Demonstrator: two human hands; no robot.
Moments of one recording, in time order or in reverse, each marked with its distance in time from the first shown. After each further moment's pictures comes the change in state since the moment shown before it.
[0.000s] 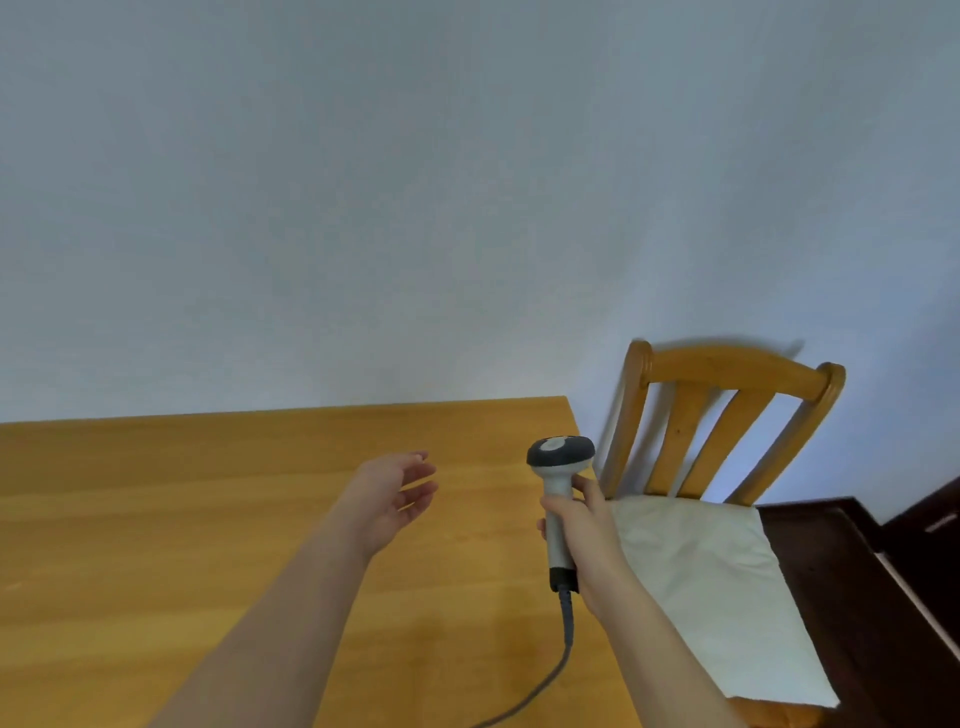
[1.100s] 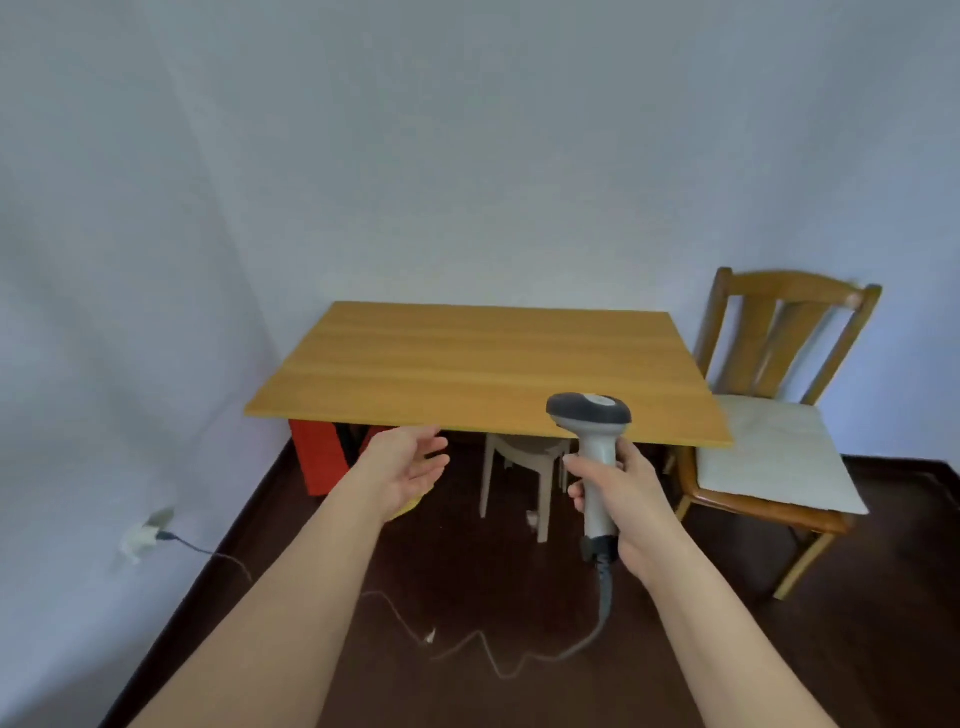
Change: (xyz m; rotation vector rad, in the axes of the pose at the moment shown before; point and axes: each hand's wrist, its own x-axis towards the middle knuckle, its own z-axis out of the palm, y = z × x) left_hand -0.496 -0.241 -0.359 -0.068 0.122 0.139; right_hand -0.617 0.156 0.030 0.023 -0.272 -0.089
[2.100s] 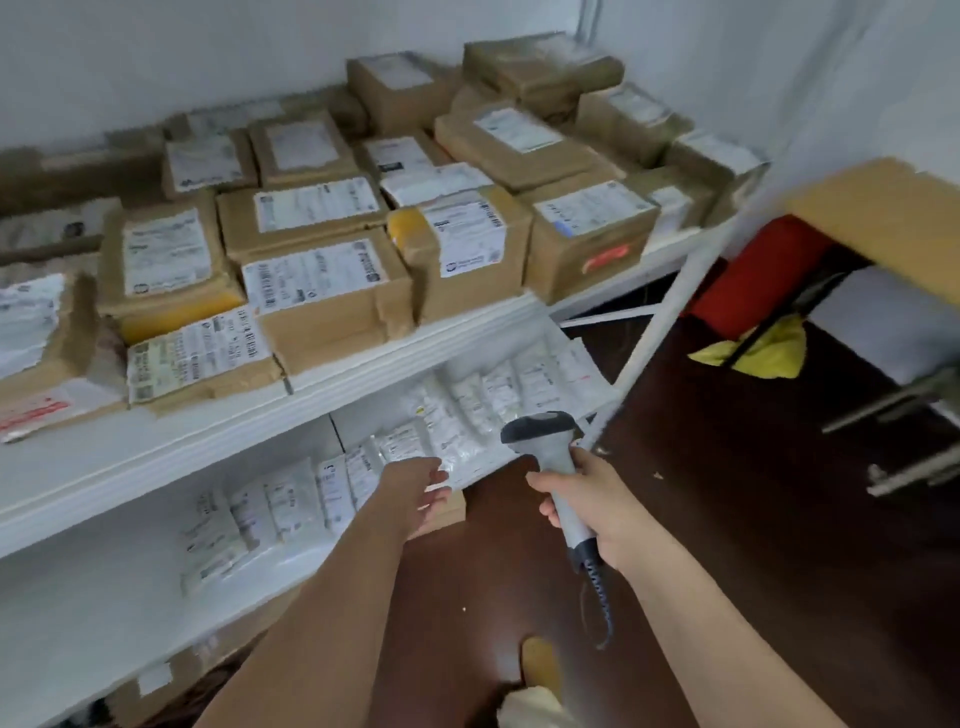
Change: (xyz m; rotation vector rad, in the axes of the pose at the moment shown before) left_hand -0.602 -0.448 -0.553 -0.619 0.796 -0.197; right_hand -0.653 0.333 0.258 -0.670 -0.933 0.414
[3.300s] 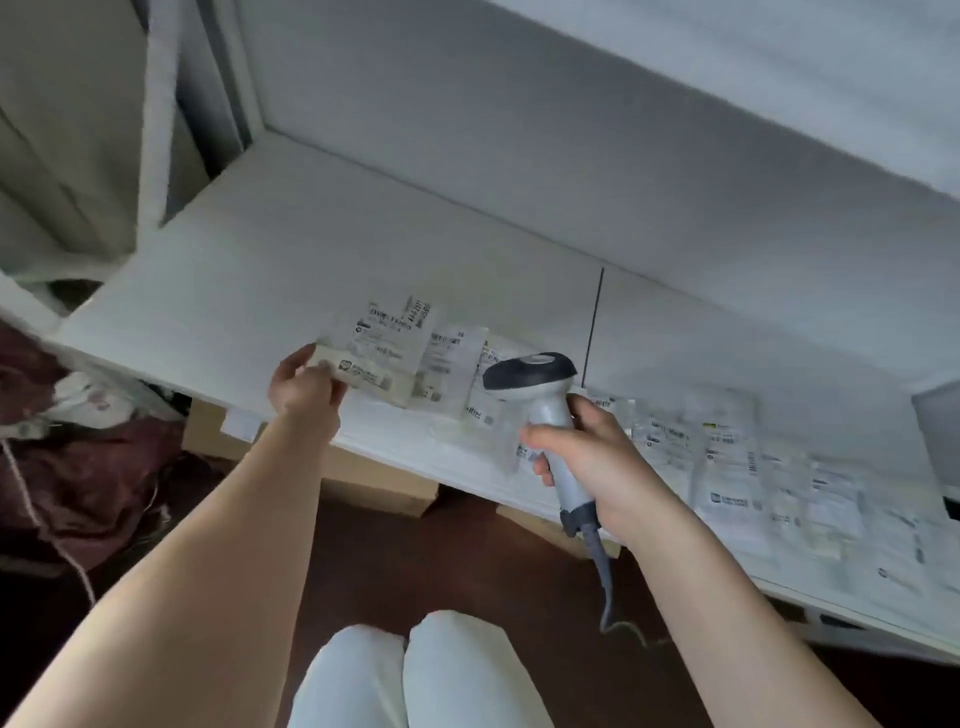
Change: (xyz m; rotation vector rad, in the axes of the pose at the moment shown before) left_hand 0.293 -0.150 -0.412 -1.221 0.743 0.293; right_hand 0.229 0.172 0.354 -0.669 -0.544 -0.164
